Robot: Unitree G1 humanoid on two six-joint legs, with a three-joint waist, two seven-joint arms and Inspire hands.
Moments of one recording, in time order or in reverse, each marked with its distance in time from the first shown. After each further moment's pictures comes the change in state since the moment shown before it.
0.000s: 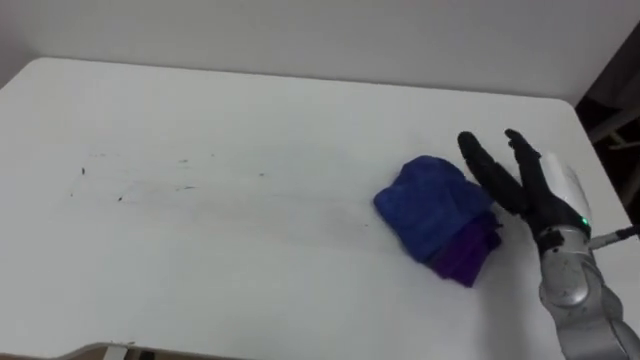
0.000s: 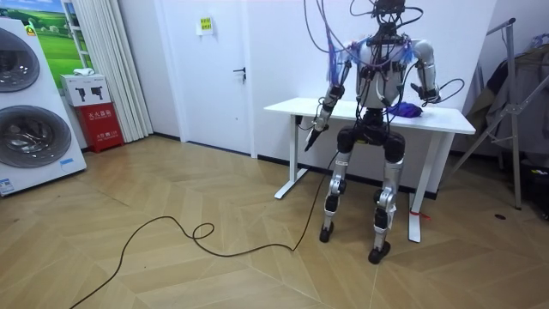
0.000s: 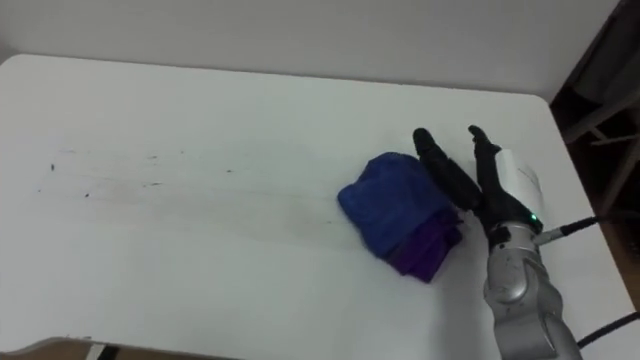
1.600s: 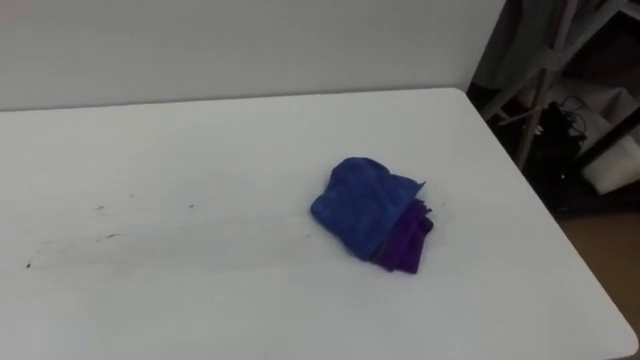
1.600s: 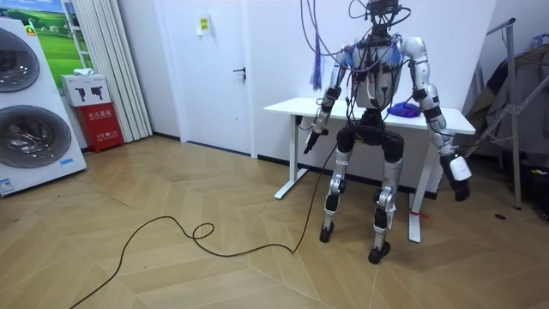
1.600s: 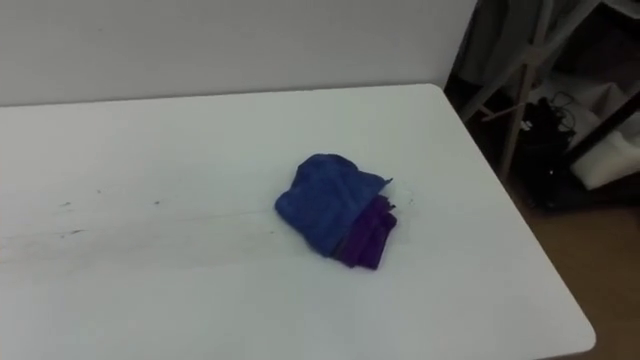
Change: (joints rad) left arm 0.019 -0.015 0.128 0.159 0.011 0.038 0.043; right arm 0.307 0.019 -0.272 0.959 0.586 0.143 0.038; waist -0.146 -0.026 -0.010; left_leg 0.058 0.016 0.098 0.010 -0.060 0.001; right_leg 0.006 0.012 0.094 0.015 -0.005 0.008
